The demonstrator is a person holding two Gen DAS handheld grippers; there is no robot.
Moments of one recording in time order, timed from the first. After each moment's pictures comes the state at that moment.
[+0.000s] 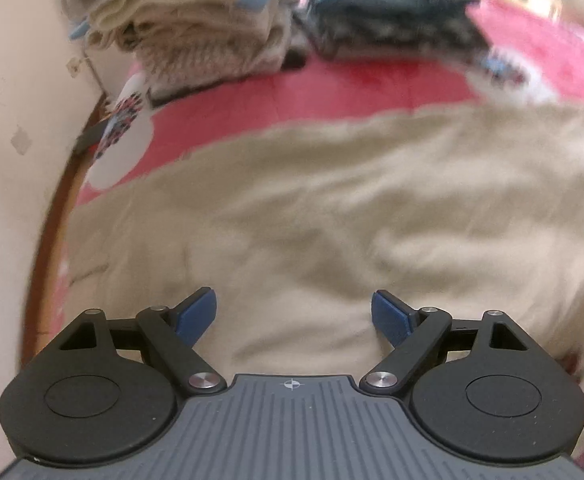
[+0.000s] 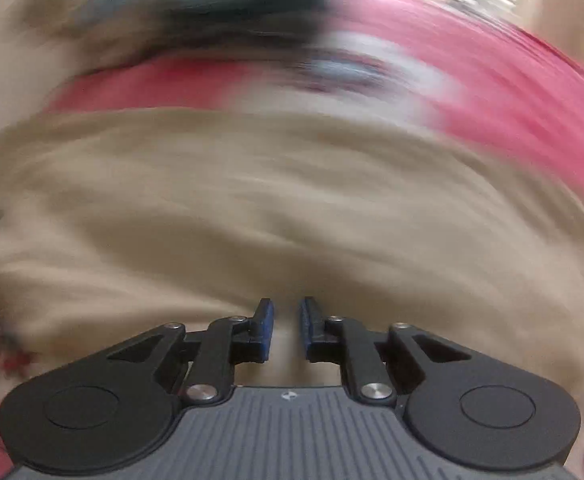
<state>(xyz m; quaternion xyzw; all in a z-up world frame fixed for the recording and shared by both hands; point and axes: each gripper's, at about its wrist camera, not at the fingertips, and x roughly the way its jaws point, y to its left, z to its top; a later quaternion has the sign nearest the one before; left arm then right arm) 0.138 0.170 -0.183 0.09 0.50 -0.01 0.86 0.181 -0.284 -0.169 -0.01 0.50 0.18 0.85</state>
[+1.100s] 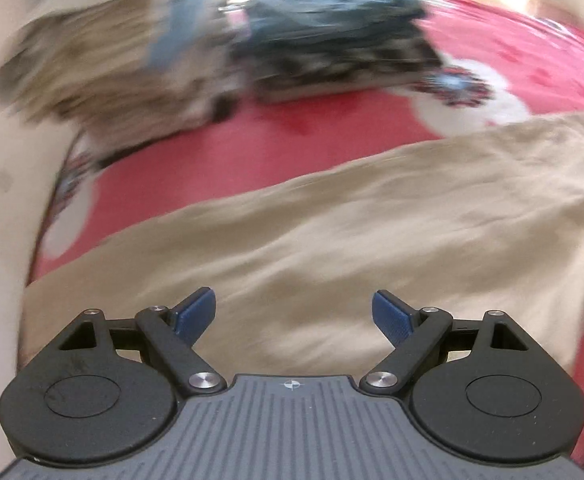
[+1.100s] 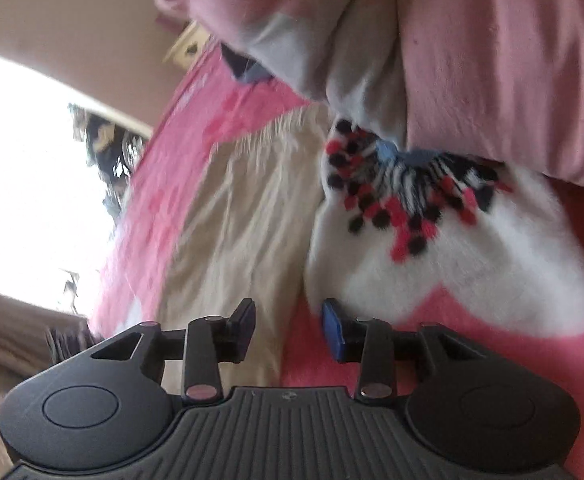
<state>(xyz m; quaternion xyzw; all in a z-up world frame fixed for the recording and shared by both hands) 0.187 0.061 -0.160 0.11 0.47 -0.06 0.87 0.142 -0.434 -0.220 0.53 0.30 -0.15 0.78</state>
